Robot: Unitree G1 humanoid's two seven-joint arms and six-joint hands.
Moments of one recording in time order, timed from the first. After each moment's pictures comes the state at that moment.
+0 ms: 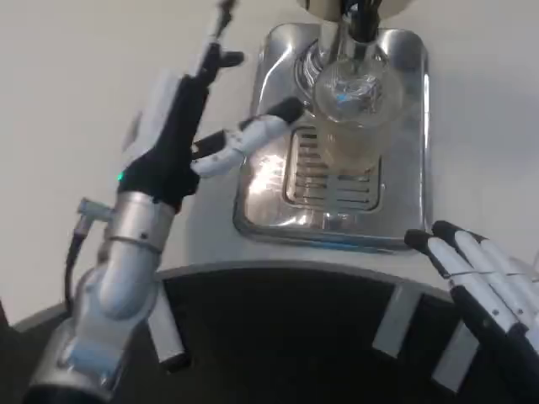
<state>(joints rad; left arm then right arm) -0.55 0.28 -0.06 0.37 0.28 -0.39 0.13 0.75 -0.05 -0.22 -1.03 -0.68 -0.39 0.37</state>
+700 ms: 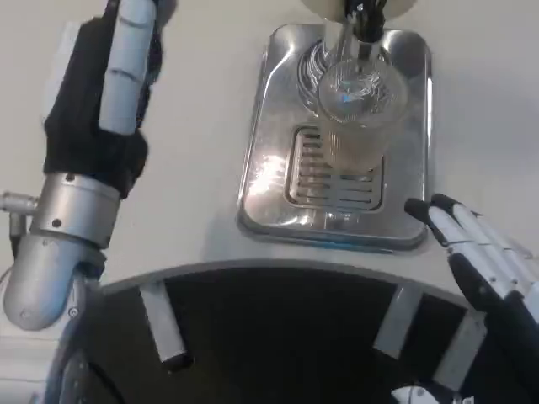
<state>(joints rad) -0.41 0.23 0.10 -0.30 -0.22 0.08 -0.11 0.64 -0.05 -0.15 -1.03 -0.68 -0.26 0.39</state>
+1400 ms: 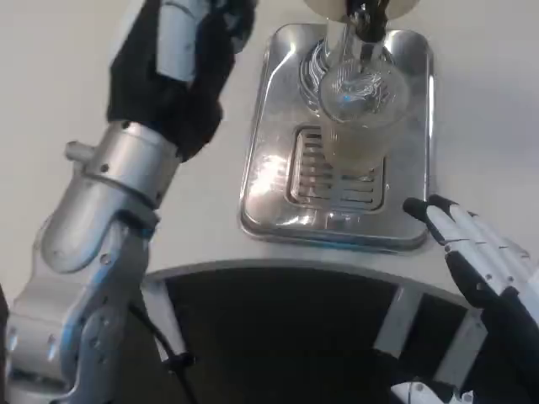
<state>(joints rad) -0.59 0.17 0.06 -0.34 -0.39 0.35 -0.14 0.62 -0.12 -0.13 -1.03 -0.69 -0.19 0.39</state>
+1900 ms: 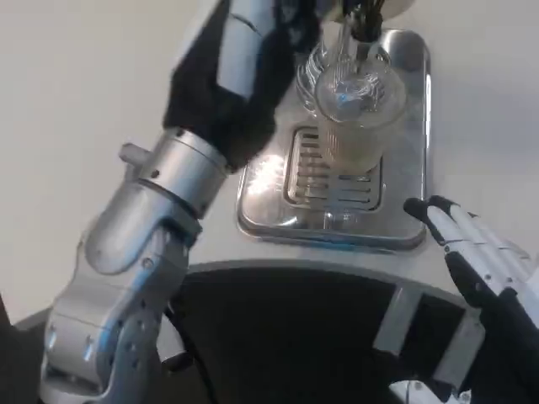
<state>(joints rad) -0.58 0.12 -0.03 -0.33 -0.38 0.35 -0.20 0.63 -0.12 -0.10 -1.03 -0.71 -0.18 0.37</state>
